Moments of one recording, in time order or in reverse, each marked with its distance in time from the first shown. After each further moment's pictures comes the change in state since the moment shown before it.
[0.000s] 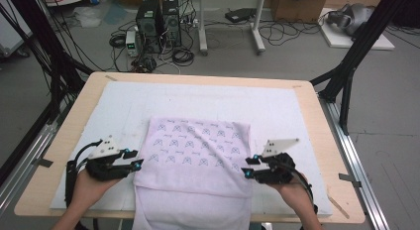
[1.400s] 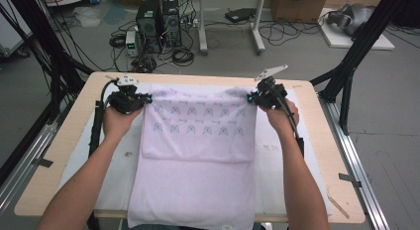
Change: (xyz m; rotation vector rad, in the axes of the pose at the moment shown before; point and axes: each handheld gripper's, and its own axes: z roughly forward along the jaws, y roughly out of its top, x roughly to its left) left arm 0.094 0.129 0.062 -0.047 0.241 -0.087; right arm -0.134 0.124 0.014 0.054 -0.355 0.035
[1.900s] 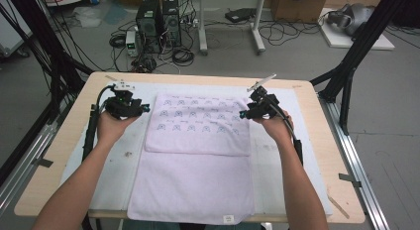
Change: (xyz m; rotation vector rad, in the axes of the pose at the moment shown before) left arm 0.007 -0.048 0.002 0.098 -0.028 -0.034; right arm 0.010 -0.023 0.036 0.157 0.118 0.047
